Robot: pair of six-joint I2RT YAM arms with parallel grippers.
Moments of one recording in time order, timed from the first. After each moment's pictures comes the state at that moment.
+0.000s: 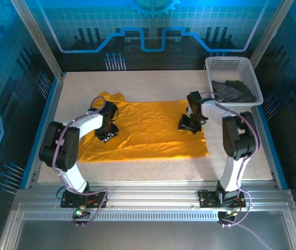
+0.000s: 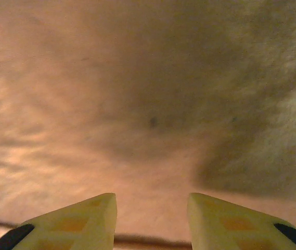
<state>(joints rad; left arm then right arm) -0.23 1.75 1.03 -0.75 -0.05 -0.95 0.25 1.91 1.27 -0.83 -0.25 0.48</state>
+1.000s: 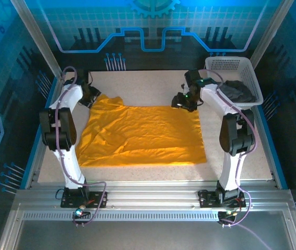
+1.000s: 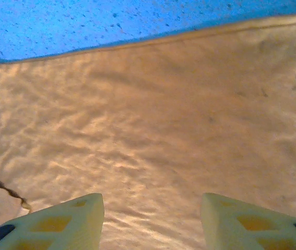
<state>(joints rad) 0.12 2.06 1.67 -0.72 0.08 -0.96 0.26 1.98 1.70 -0.94 -0.29 0.43</state>
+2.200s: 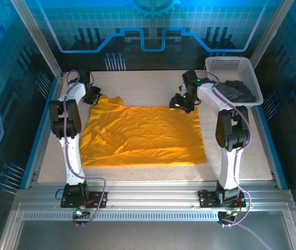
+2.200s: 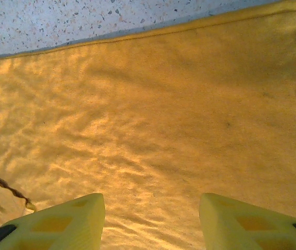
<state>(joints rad) 0.14 2.35 1.90 -0.69 0.20 -1.06 0.26 2.06 1.74 -0.96 -0.34 0.45</state>
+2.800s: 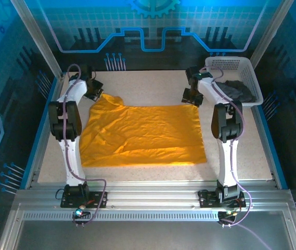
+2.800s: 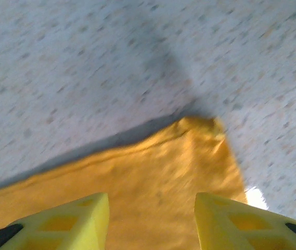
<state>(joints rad) 0.09 2.25 1.90 -0.69 0.17 -1.03 0.19 2.31 2.03 -1.06 0.08 0.57</state>
